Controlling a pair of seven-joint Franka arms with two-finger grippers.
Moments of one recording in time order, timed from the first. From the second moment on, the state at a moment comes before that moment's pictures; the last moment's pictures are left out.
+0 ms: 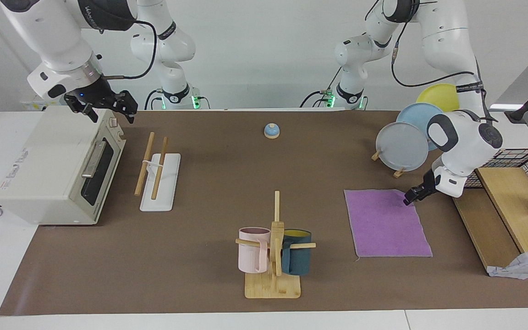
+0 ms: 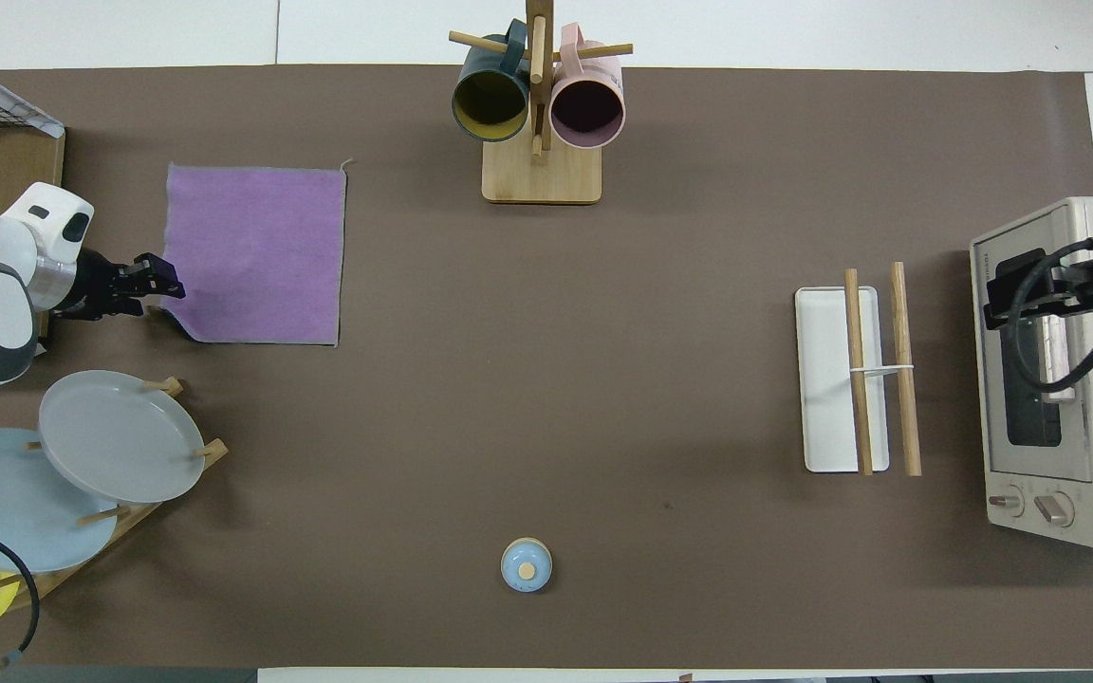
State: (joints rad) left arm 0.25 0.33 -0.15 -1.95 -0.12 2.28 -0.08; right arm -0.04 0.02 0.06 -1.54 -0.03 1.43 0.03
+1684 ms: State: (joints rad) left arm 0.24 0.34 -0.16 -1.94 -0.04 2.22 -0.08; right arm -0.03 -0.02 0.07 -1.66 0.01 1.54 0.03
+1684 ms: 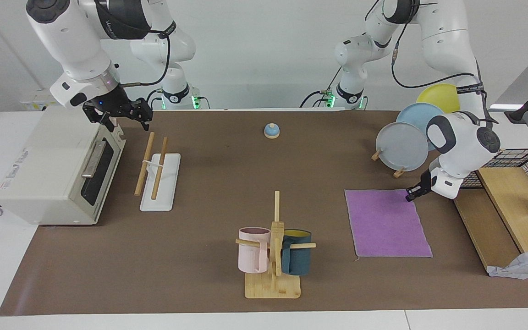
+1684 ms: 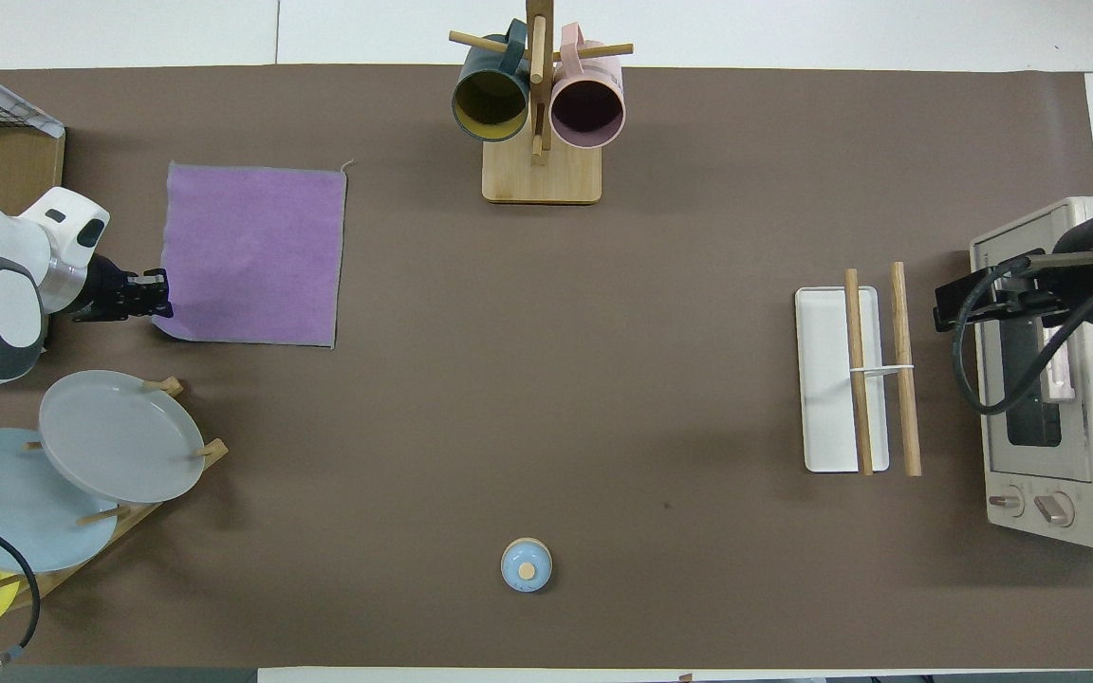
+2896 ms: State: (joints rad) left arm -0.33 0.32 -0.16 -1.98 0.35 2.16 -0.39; right arm -0.04 -0.03 0.07 -1.66 0.01 1.42 0.03
